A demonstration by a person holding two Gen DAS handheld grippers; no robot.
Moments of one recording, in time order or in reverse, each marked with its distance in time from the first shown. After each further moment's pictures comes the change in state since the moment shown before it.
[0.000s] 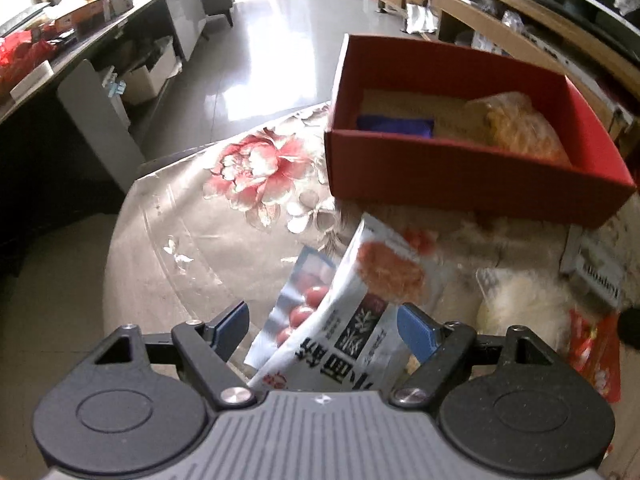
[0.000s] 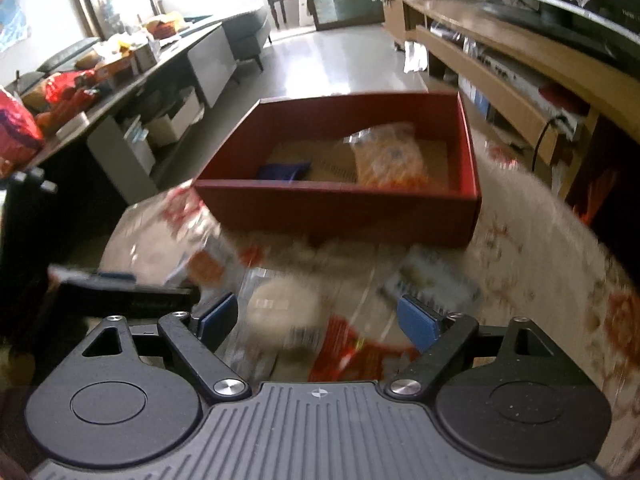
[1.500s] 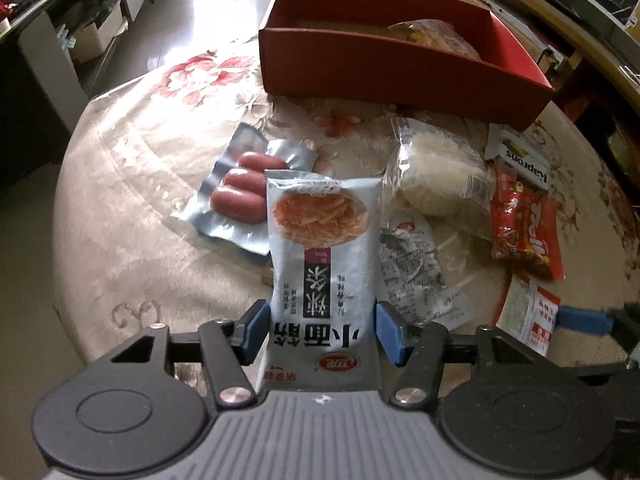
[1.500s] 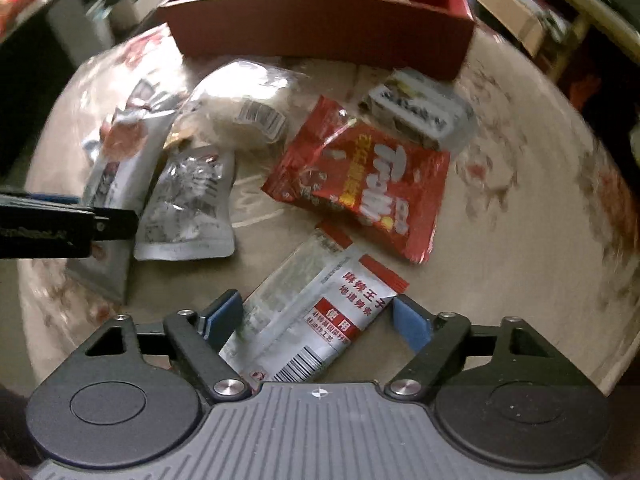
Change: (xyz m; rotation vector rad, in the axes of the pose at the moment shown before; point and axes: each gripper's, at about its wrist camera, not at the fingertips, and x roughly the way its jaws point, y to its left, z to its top) left arm -0.027 -0.007 -0.072 0.032 0.121 -0.190; right arm 0.031 0.015 -0.082 -0.099 0.281 -0.182
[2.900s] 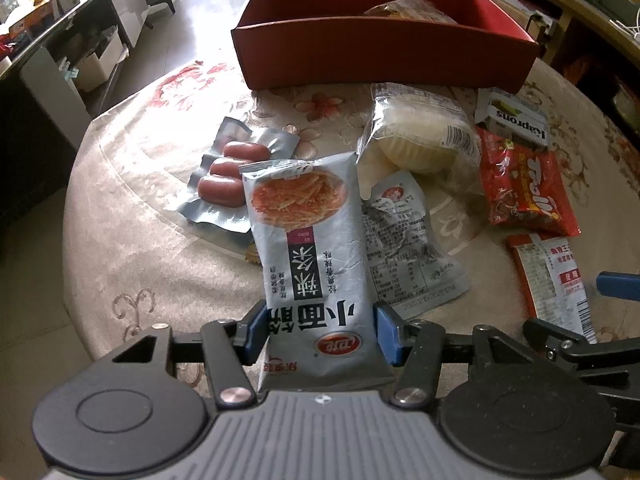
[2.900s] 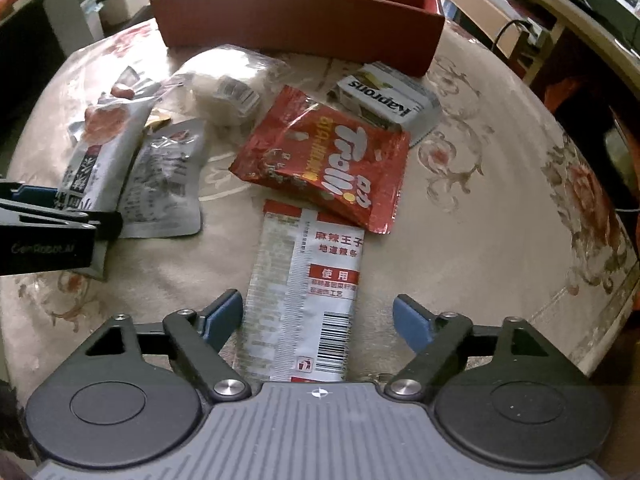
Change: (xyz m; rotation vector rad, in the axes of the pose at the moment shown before) left arm 0.007 -0.029 -0.020 0.103 -0.033 0.103; right arm -0.009 -0.011 -0.020 0.022 -0.020 -0.057
